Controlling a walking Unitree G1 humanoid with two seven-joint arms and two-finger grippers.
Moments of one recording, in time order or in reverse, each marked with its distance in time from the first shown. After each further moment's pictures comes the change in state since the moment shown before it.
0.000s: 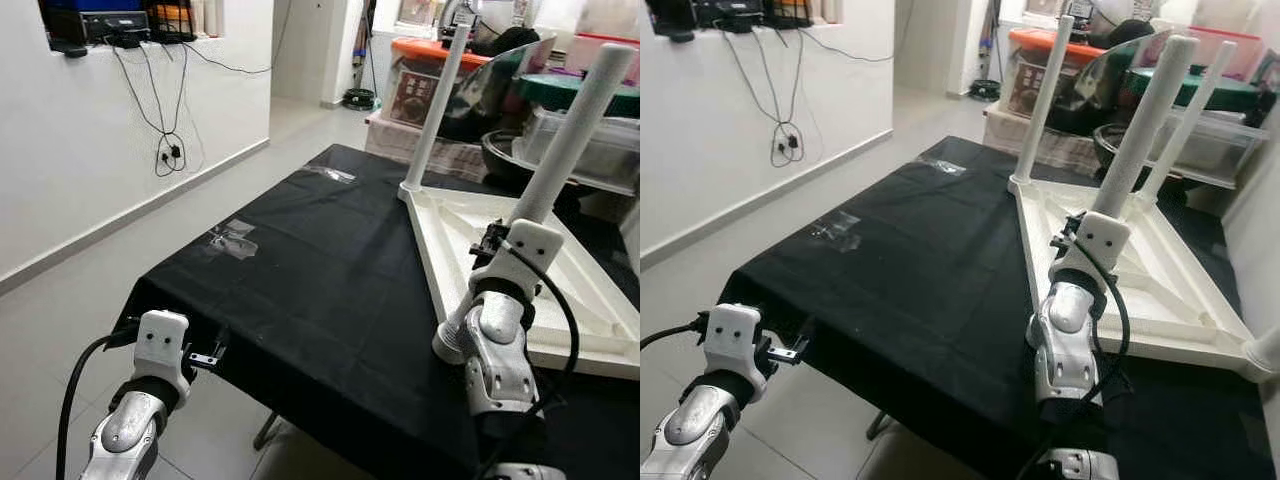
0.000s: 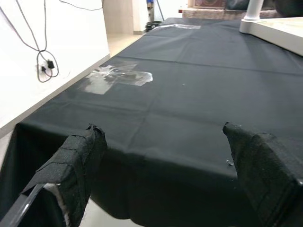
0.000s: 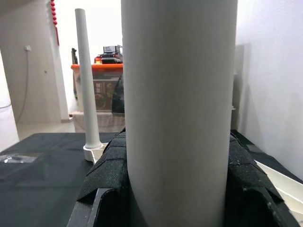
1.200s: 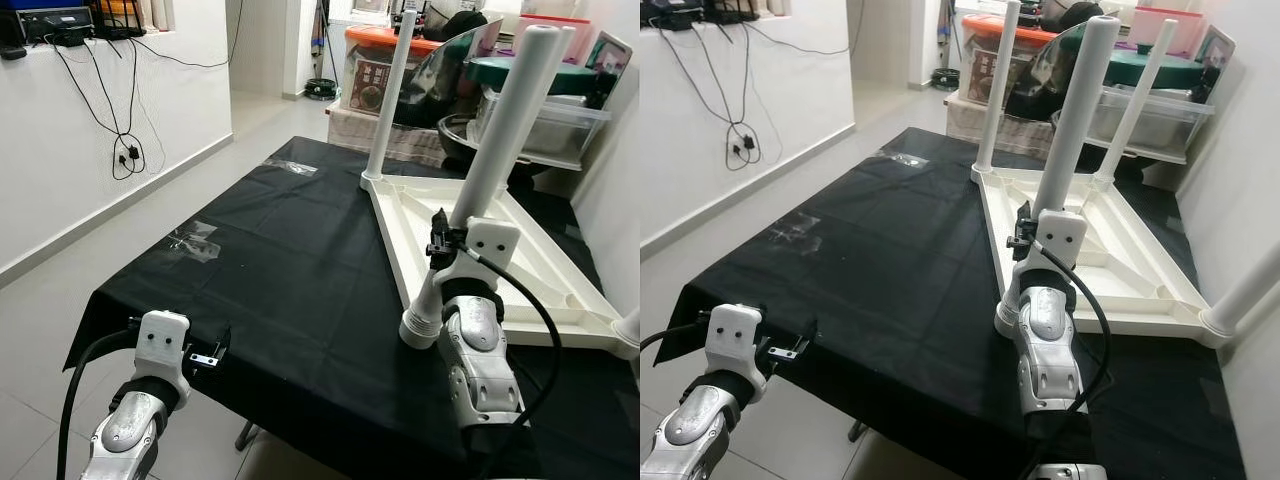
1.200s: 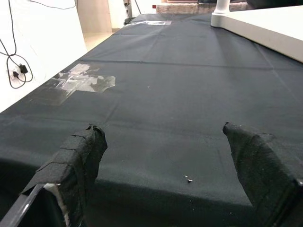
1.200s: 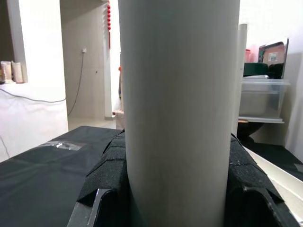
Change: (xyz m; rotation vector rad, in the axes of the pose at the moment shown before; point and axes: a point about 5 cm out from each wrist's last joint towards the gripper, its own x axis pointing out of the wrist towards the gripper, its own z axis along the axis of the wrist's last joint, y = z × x) left arm 0.000 0.000 -0.001 0.012 0.008 -0.002; right arm -0.017 0.032 0.007 0.023 -0.022 0.334
